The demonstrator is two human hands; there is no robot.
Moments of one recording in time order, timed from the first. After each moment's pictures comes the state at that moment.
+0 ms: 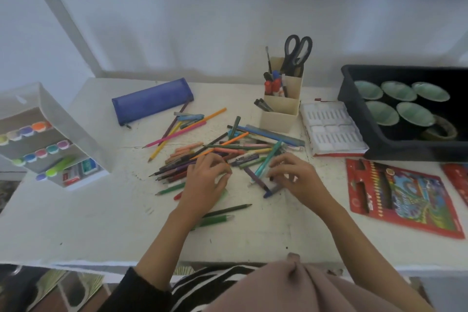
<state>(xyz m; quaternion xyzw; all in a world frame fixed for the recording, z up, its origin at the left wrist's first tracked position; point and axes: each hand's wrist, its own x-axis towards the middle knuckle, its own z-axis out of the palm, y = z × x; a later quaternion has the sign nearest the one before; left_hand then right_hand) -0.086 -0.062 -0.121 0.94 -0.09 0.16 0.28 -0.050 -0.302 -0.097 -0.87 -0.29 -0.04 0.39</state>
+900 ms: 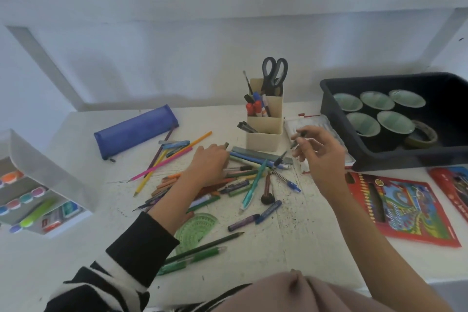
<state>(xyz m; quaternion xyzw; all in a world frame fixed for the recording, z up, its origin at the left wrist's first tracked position) 0.031 -0.084 -0.068 0.98 -0.17 -0.10 -0.01 -0.009 -0.321 -0.039 -0.75 -0.08 -0.18 0.63</state>
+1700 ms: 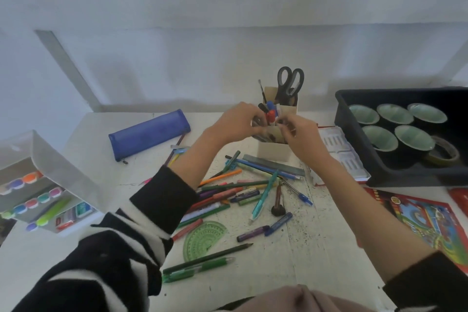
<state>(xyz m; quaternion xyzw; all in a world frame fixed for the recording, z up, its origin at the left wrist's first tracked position) 0.098 -0.105 0.002 0.94 -0.23 0.00 0.25 0.075 -0.288 -0.028 -0.91 -0.19 -0.17 0.34</state>
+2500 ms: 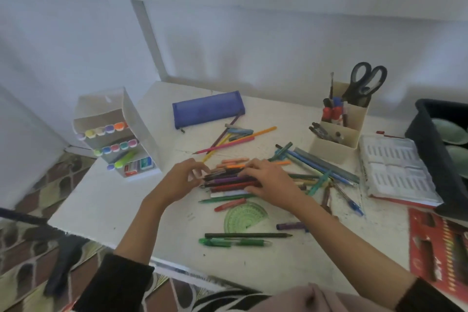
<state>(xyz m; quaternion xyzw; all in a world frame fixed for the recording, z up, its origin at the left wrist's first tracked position) -0.087 0.087 -0.104 0.94 0.06 -0.04 0.33 0.003 -0.160 -0.108 -0.87 -0.46 0.07 0.18</state>
